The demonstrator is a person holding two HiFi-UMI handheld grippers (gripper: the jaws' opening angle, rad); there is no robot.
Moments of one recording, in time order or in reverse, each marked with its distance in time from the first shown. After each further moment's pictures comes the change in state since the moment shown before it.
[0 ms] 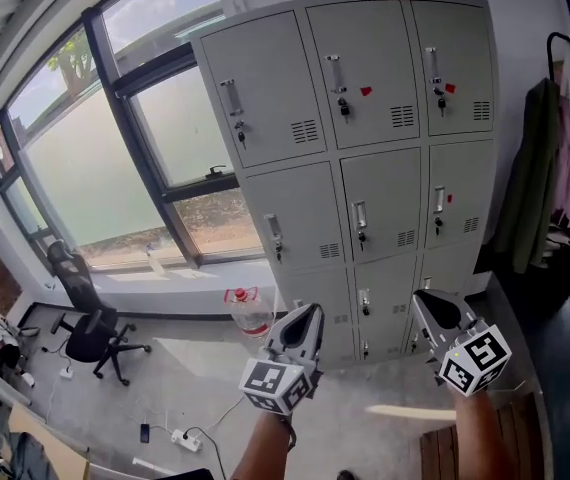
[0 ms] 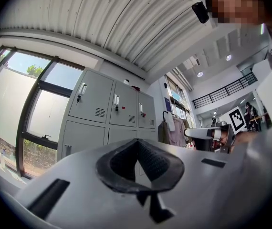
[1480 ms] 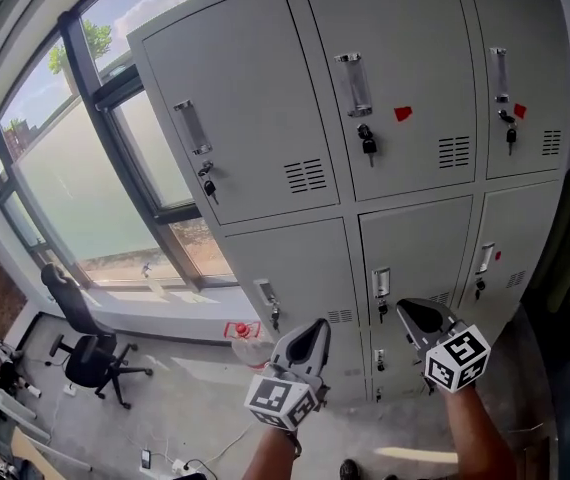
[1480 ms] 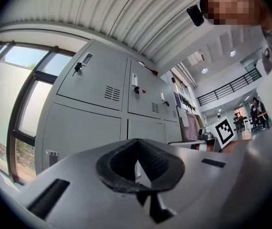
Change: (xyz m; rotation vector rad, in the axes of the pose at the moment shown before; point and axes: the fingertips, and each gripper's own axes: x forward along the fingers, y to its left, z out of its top) left arm 0.221 0.163 -0.062 0.008 0.005 0.015; right arm 0.267 -0.173 -0.114 0.057 0.103 0.073
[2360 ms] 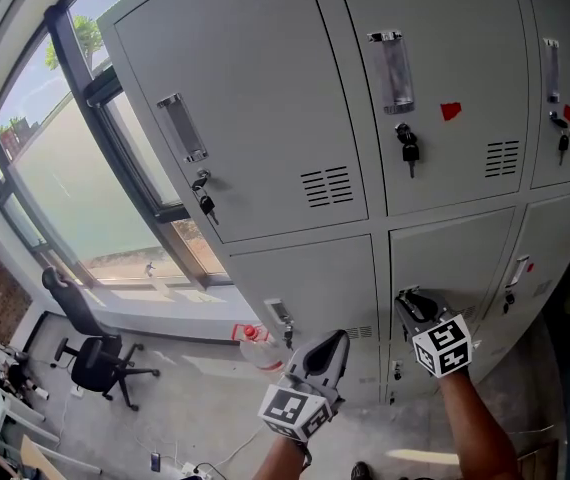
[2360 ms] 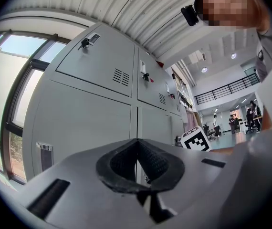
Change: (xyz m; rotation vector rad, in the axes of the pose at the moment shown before) left arm 0.042 0.053 -0.038 -0.032 0.062 -0.050; right arm 0.125 -0.059 -0.077 -0.079 0.206 -0.101
